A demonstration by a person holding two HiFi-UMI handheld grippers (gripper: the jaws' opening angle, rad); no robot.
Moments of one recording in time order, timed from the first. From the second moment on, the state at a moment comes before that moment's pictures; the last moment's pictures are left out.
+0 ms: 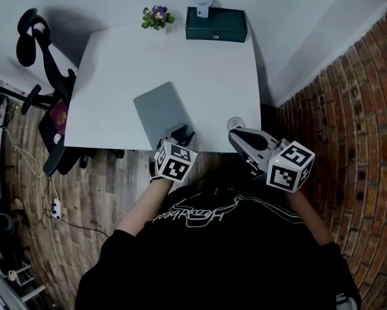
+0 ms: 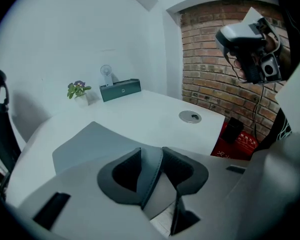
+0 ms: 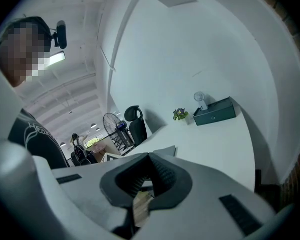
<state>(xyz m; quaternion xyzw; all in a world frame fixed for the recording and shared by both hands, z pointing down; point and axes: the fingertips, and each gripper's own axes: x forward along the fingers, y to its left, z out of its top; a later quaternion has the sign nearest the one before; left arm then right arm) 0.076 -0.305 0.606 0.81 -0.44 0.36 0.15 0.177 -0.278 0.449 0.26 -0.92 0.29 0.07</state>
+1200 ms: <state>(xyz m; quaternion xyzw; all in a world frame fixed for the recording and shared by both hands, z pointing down) 0.033 -0.276 0.520 0.84 -0.44 0.25 0.20 0.124 -0.261 0.430 0.25 -0.91 0.32 0.04</state>
